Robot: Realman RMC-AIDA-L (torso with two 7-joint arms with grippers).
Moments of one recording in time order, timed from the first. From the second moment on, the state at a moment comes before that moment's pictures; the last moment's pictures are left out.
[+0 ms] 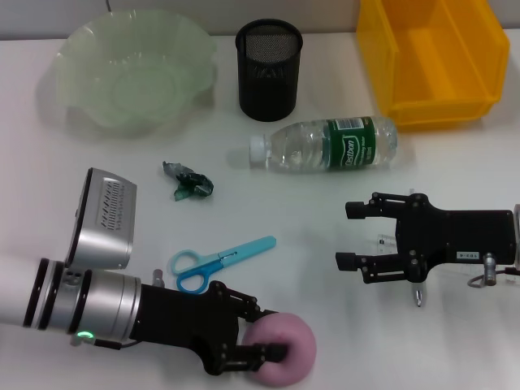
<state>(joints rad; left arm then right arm) -0.52 -2.07 1.40 0.40 1.71 1.42 -1.20 0.50 2.08 -0.71 -0.52 -2.06 -1.61 1.14</state>
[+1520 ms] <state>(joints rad) -0.55 -2.07 1.39 0.40 1.73 1.45 -1.23 0.50 2.08 -0.70 -0.52 -2.06 -1.61 1.14</state>
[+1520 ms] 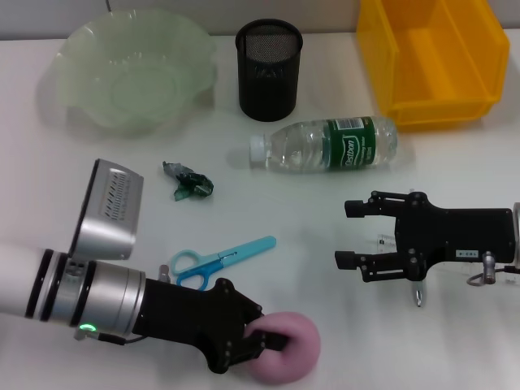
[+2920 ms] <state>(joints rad) -0.56 -2.08 0.97 0.01 1.10 1.42 -0.63 0.49 2.08 -0.70 -0.49 -2.06 -1.60 1.11</state>
